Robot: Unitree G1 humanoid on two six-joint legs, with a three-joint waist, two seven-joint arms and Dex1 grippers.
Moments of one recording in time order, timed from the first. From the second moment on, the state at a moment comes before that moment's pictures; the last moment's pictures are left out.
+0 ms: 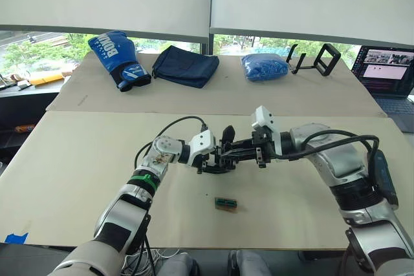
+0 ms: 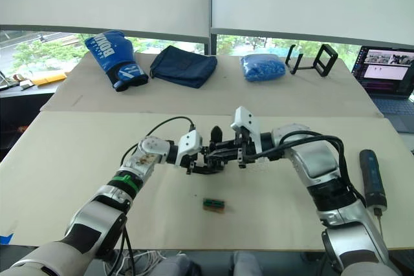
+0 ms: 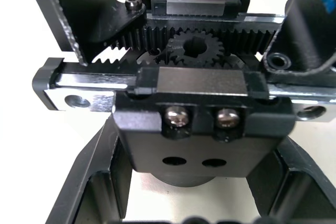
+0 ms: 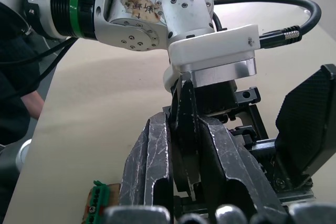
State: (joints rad) left arm -0.82 0.22 -0.26 0.87 -0.03 -0.21 -1.25; right arm -0.61 -0.62 0.25 -0.01 0.41 0.48 1.20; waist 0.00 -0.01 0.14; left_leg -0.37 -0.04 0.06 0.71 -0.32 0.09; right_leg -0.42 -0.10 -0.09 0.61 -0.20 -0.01
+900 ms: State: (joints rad) left arm -0.83 0.22 -0.25 0.87 -0.03 -0.20 -1.26; right arm -0.64 -0.60 0.23 0.00 0.41 0.53 1.20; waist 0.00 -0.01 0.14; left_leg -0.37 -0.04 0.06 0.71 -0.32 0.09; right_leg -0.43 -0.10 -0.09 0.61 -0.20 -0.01
